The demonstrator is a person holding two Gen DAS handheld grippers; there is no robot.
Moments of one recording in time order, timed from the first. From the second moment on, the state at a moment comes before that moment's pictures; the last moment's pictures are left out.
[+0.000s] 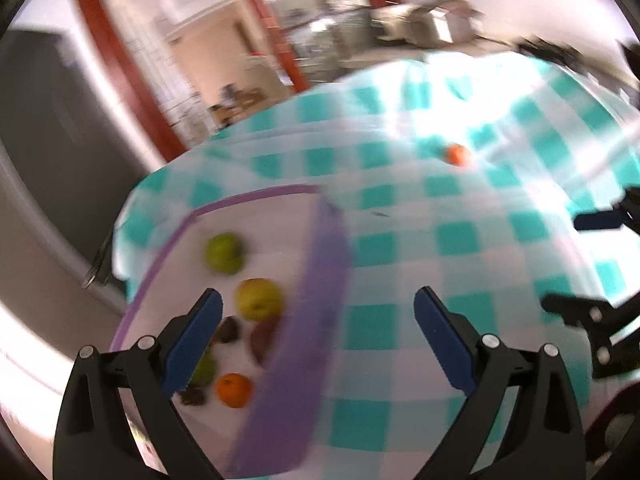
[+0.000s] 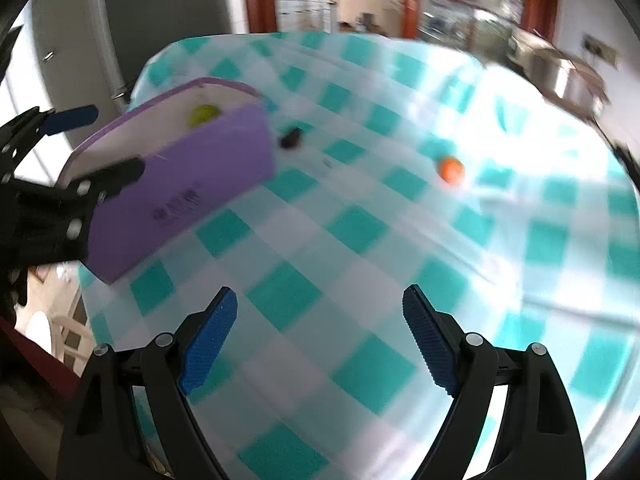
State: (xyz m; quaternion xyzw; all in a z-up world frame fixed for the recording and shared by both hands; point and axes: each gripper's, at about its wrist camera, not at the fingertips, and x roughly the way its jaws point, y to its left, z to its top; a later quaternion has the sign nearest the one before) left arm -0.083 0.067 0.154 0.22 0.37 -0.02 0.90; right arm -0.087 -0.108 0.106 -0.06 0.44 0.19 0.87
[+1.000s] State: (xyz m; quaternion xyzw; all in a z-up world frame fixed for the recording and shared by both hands) left arm 0.265 0.059 0.063 0.13 0.71 -0.12 0.68; right arm -0.005 -0.127 0.038 0.00 0.54 0.09 0.83
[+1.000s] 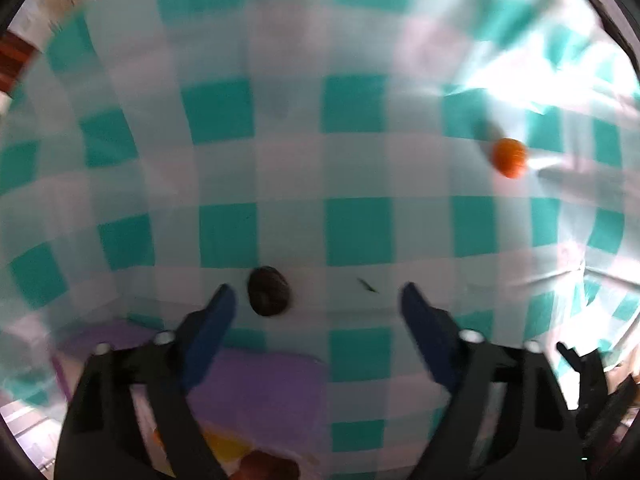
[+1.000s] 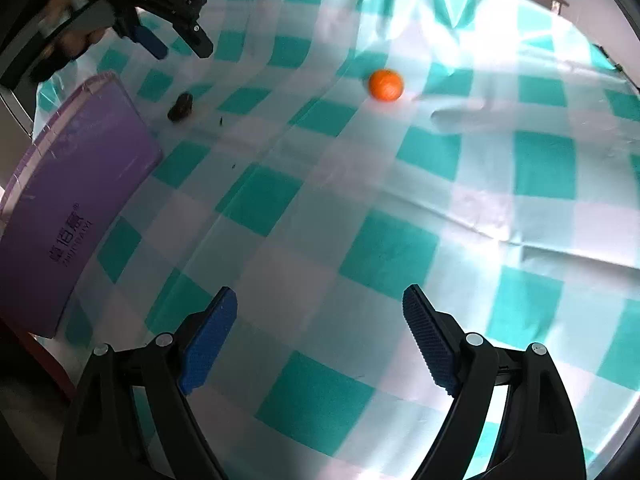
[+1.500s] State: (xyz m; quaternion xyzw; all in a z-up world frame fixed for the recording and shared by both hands) left arm 0.292 0.083 -0.011 0.15 0.79 -0.17 0.57; right arm 0.069 -0.125 0.043 0.07 0.52 0.06 0.85
